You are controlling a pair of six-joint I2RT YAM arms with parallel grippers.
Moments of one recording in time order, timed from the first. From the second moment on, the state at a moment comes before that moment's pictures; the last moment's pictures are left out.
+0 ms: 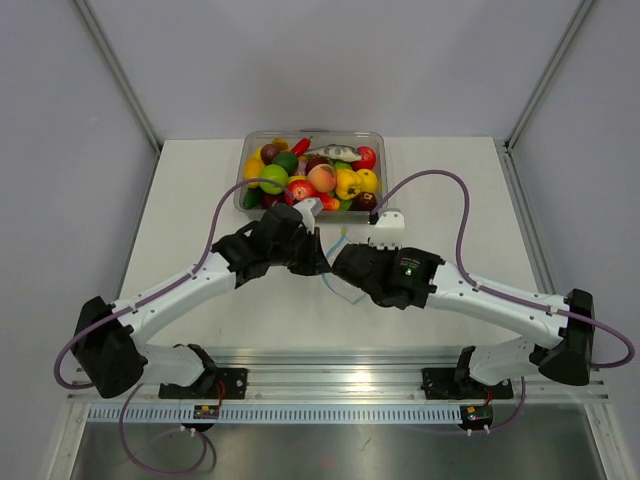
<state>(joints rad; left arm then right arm) -0.78 1.28 1.02 -0.45 0.19 -0.59 1.15 1.33 1.27 -1.02 0.78 1.00</state>
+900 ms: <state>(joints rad) -0.53 1.30 1.25 -0.65 0.20 -0.45 0.96 1.33 1.29 -1.25 0.85 0.96</state>
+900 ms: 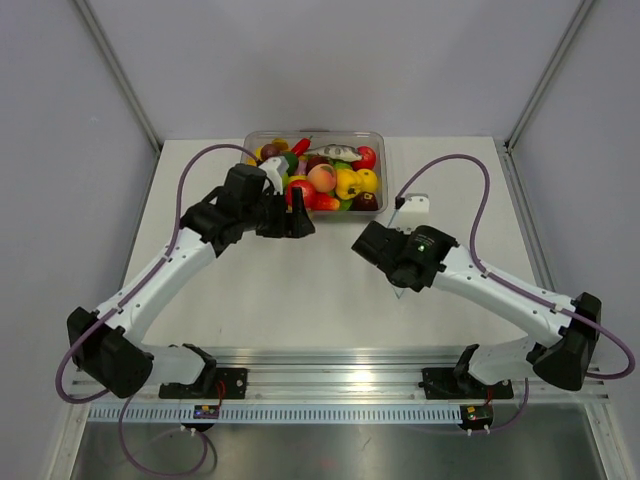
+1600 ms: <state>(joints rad) -0.80 1.46 1.06 -0.16 0.34 -0.76 0.96 1.32 1.14 -0.90 0.59 0.83</state>
